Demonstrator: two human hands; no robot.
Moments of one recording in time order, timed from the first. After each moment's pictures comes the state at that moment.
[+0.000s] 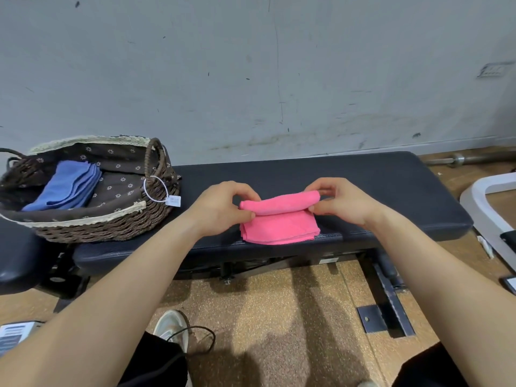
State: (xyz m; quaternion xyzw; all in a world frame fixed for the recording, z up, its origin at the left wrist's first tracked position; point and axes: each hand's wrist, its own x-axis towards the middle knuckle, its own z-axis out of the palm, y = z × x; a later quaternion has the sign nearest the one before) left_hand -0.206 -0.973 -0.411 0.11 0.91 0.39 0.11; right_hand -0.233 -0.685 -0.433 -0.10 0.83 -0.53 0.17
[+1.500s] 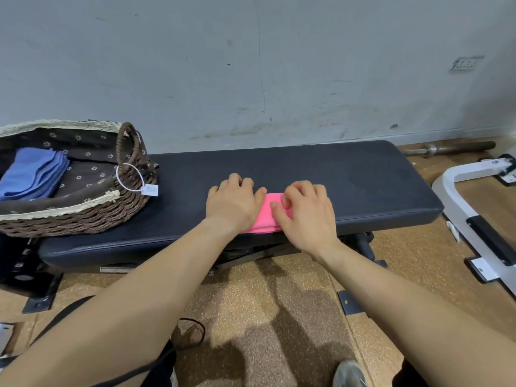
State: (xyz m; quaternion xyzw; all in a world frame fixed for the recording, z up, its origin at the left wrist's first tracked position) left_hand -0.217 -0.905 -0.467 0.06 0.99 0.11 0.02; right_hand -0.175 -0.739 -0.476 -0.05 0.97 -0.18 -0.15
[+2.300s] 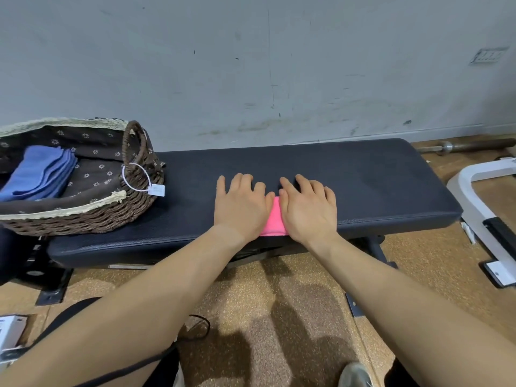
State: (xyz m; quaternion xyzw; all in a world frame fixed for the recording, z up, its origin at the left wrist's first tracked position) left_hand -0.210 -0.904 -0.480 0.08 0.99 0.02 -0.06; right_hand -0.203 -0.755 -0.492 0.00 0.99 -0.06 -0.09
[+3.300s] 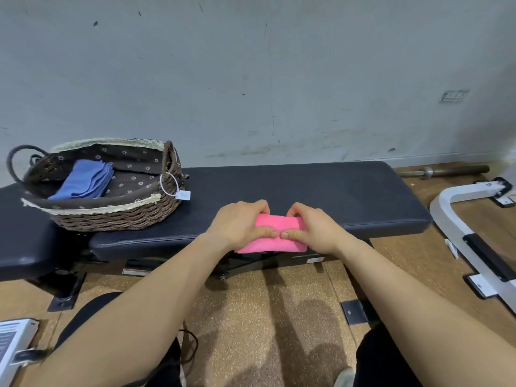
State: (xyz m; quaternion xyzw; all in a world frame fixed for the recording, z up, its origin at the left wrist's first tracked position) left_hand -0.165 -0.945 -0.430 0.20 0.97 0.14 0.03; right_hand -0.155 -0.729 -0.429 -0.14 0.95 -0.27 0.11
